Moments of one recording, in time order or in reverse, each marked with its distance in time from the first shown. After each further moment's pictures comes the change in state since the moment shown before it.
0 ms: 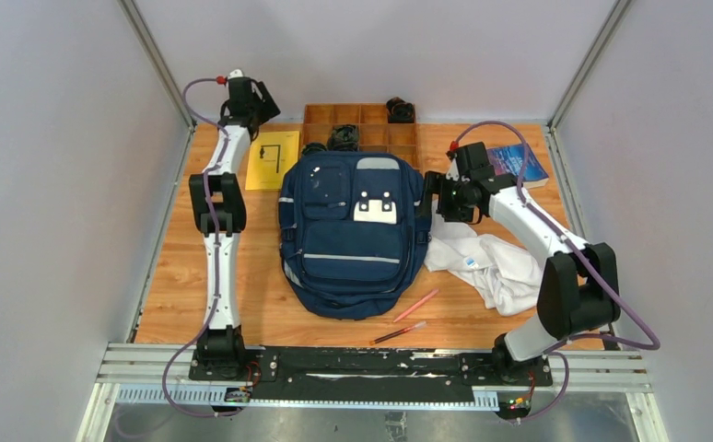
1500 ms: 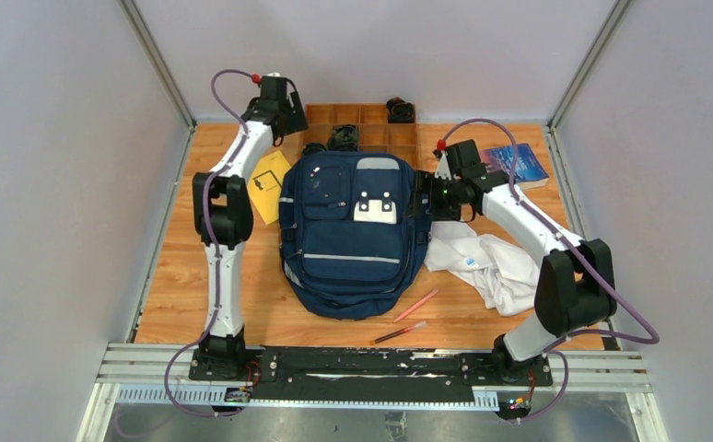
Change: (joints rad) left arm -0.172 -0.330 -0.331 -0.204 -0.114 0.081; right arm 0.046 0.039 0.045 -0.001 -0.091 0.002
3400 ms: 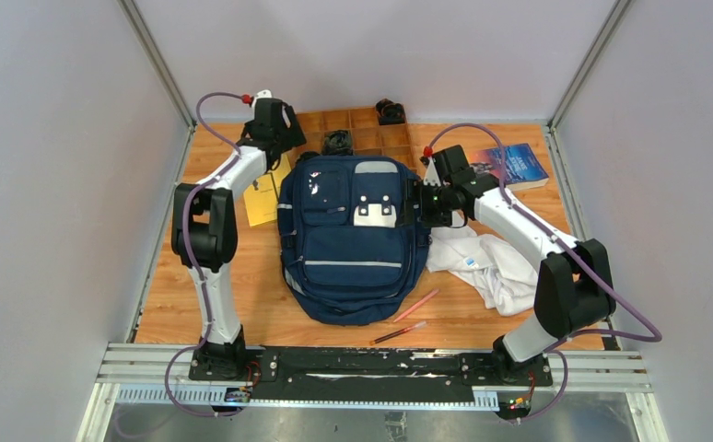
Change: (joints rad) left arm -0.024 -0.259 -0.515 0.342 -0.045 -0.080; right arm 0.074 -0.006 -0.018 -0.012 0.004 -0.006
